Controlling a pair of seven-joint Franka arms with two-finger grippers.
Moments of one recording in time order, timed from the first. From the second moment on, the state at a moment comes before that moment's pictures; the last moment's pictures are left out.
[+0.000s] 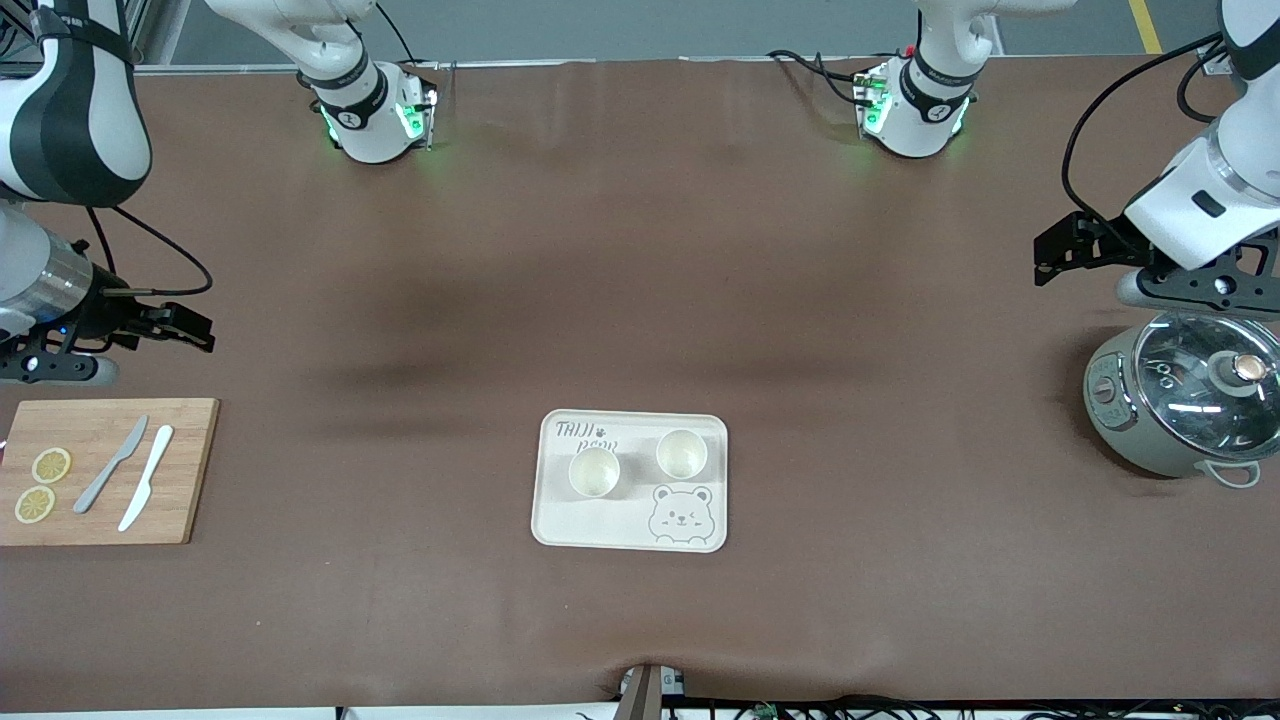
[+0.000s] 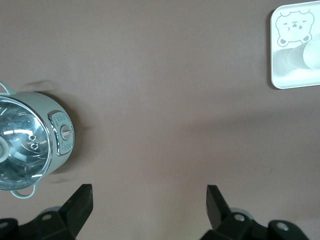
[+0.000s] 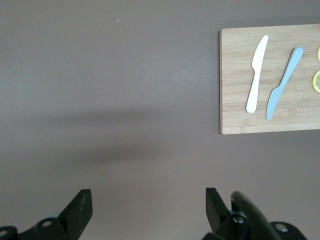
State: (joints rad) left arm -0.12 0.05 -0.02 -1.53 0.01 1.57 0.03; right arm -0.04 0.07 -0.03 -1.82 -0.03 1.87 -0.02
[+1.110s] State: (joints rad) left arm -0.17 0.15 -0.05 -1.45 0.01 1.57 -0.09; right arm -0.04 0.08 -0.03 -1.82 -0.03 1.87 -0.02
